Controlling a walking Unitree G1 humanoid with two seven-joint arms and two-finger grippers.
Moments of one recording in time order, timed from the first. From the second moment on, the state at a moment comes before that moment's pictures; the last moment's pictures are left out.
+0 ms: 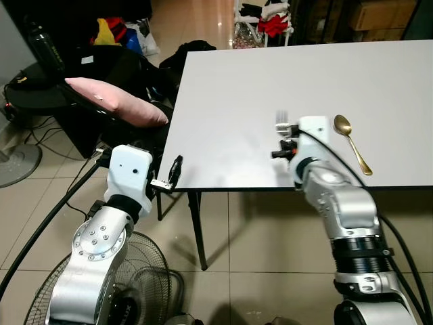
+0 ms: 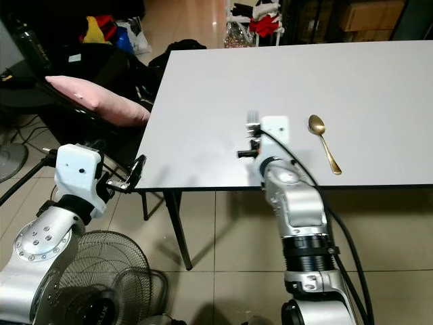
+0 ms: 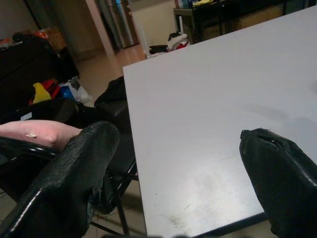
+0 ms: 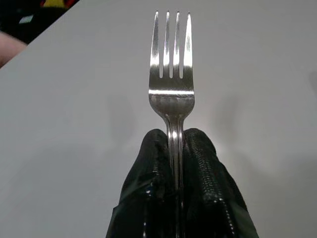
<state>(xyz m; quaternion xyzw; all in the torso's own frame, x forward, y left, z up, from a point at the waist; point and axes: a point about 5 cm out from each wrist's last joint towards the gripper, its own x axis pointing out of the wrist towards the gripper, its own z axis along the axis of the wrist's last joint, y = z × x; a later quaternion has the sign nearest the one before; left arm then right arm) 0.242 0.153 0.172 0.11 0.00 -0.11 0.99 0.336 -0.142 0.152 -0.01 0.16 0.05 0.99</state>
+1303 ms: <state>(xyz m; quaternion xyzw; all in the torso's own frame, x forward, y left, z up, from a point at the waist) 0.213 0.150 0.167 0.07 -0.01 -0.08 0.99 0.296 -0.116 0.162 -0.02 0.12 0.16 0.98</state>
